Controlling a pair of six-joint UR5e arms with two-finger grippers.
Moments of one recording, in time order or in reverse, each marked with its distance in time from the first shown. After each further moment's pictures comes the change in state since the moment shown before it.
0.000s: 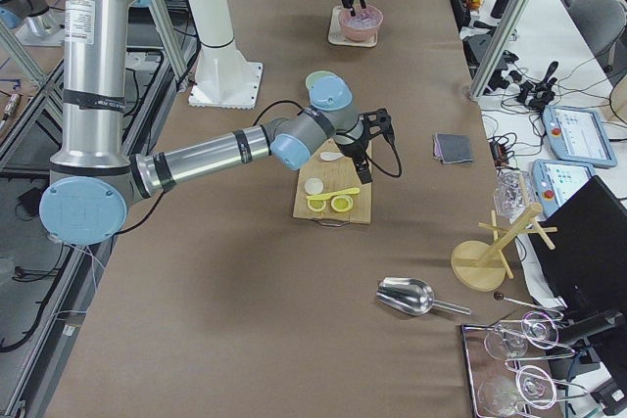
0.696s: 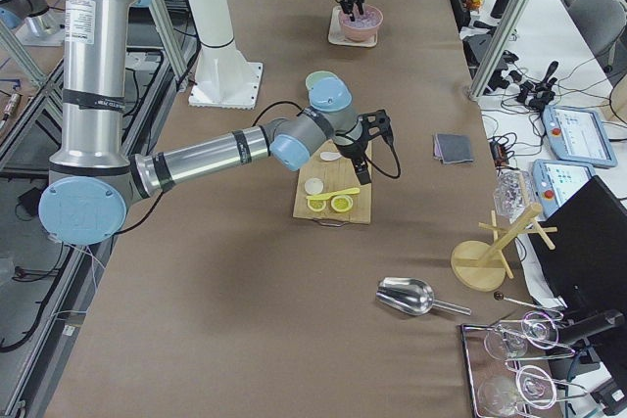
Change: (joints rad) left arm 0.003 0.000 0.028 -0.001 -0.009 0.011; right arm -0.003 -0.003 -0.001 0.000 -0.001 -0.001
